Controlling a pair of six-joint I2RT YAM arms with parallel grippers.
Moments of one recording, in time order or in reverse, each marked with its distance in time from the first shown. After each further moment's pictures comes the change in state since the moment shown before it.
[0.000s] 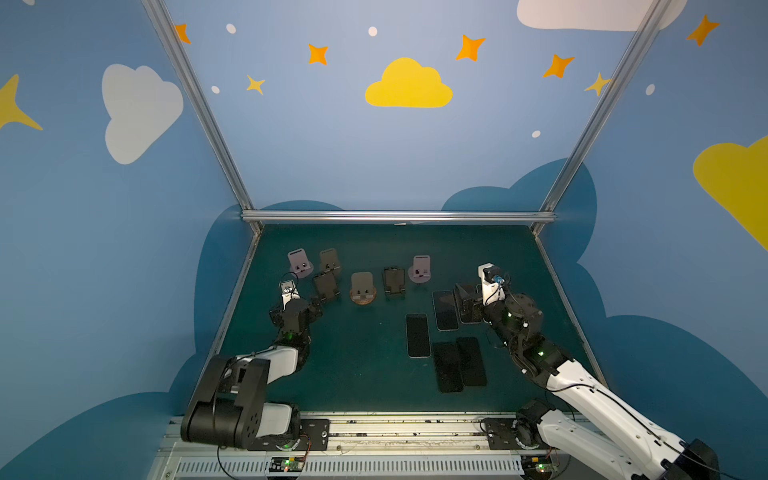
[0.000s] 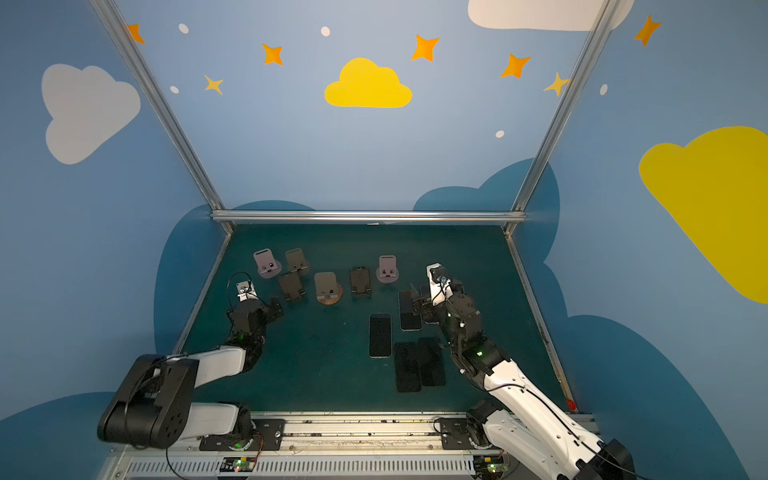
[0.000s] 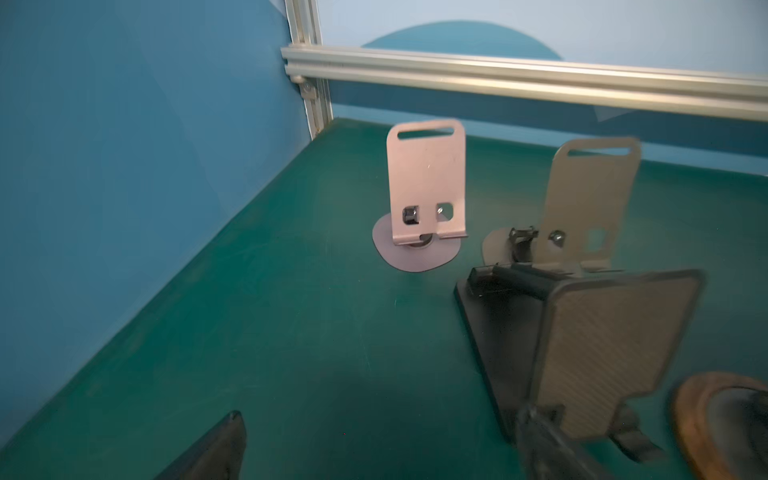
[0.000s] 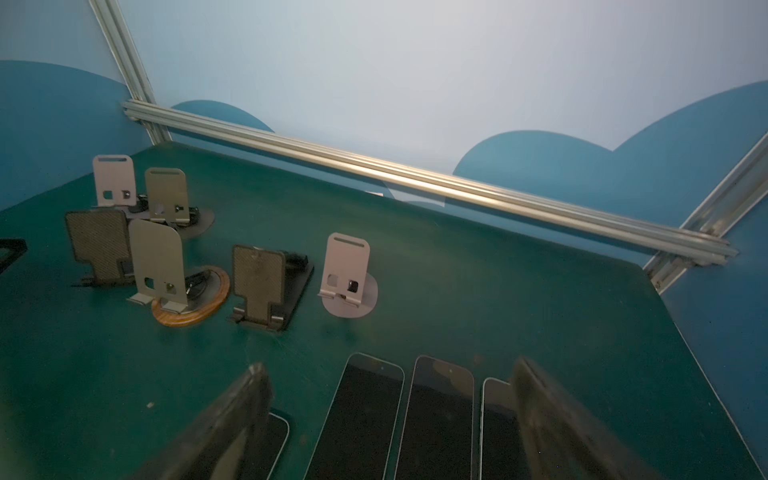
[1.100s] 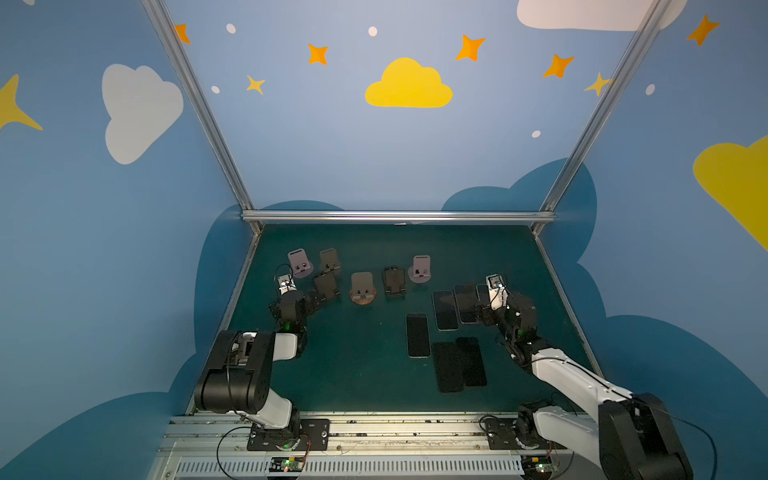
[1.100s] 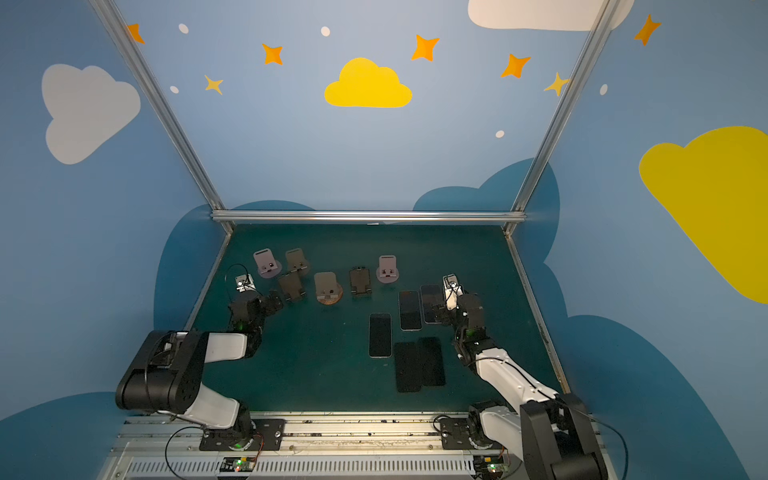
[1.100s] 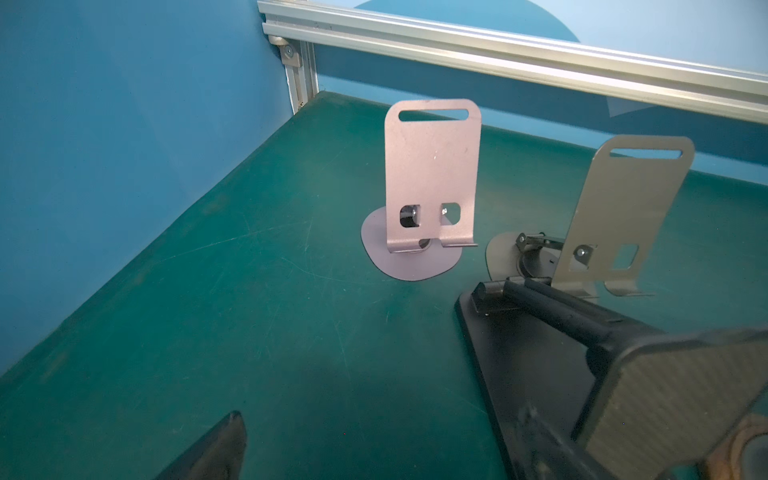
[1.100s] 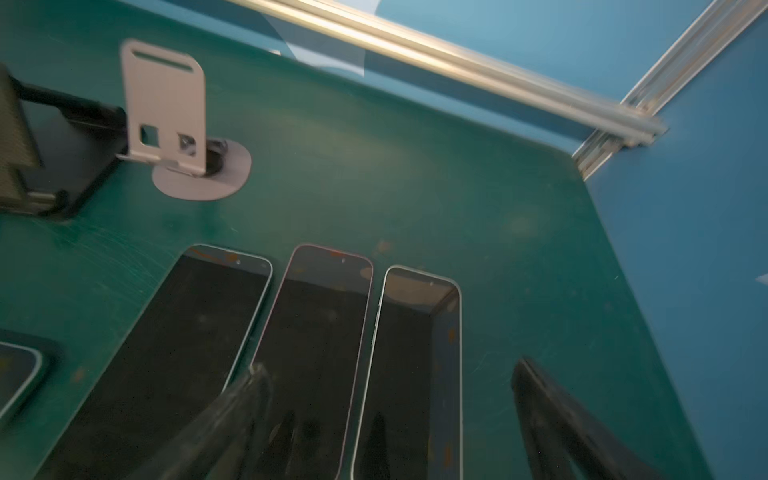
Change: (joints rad) left arm 0.070 0.122 0.087 0.018 0.118 -0.029; right arm -0.311 0.310 -0.174 0.260 -0.084 -0.143
